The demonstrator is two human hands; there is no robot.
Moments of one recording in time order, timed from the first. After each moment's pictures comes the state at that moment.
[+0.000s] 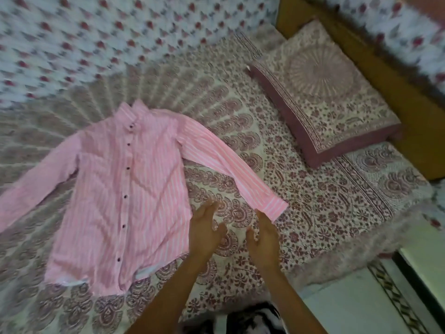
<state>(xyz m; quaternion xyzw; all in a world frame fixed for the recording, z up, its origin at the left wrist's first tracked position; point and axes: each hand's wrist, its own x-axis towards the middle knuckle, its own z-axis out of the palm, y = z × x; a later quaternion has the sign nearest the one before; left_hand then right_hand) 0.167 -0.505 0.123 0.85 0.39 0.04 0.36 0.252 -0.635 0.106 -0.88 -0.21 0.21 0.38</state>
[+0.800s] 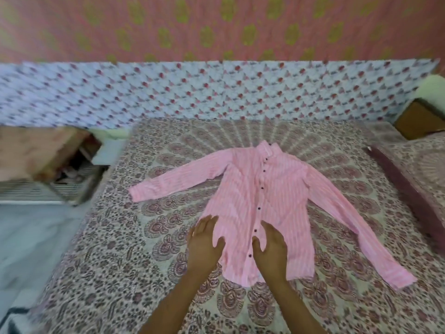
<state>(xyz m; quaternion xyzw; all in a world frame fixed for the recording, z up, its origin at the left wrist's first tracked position) -0.245 -0.353 0.217 0.79 0.53 0.17 0.25 -0.097 -0.434 0.212 -0.82 -0.41 0.15 0.38</state>
